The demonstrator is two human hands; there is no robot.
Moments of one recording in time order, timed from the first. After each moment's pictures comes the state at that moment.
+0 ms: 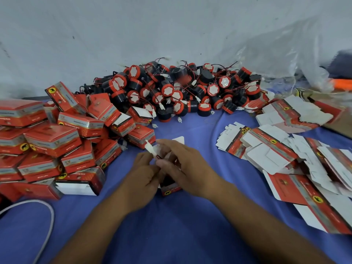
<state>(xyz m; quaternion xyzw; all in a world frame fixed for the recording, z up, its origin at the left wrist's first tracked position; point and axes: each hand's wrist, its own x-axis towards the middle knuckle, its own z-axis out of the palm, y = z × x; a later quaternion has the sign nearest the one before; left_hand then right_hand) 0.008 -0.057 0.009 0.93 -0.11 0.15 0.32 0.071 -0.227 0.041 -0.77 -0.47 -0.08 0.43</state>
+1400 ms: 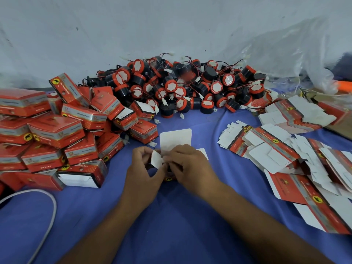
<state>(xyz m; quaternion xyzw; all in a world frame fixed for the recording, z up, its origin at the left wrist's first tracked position) 0.000 -0.078 -0.008 0.78 0.06 0.26 0.56 0.072 -0.224 0.015 -0.81 -0.44 -0.17 0.35</state>
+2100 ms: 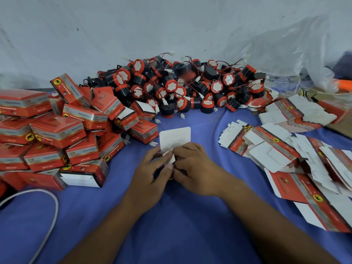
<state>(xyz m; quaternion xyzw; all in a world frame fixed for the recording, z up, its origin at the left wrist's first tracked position) -0.003 -0.085 0.001 0.85 -0.05 0.24 0.47 0.077 -0.244 0.026 -0.80 -0.53 -0.13 0.25</state>
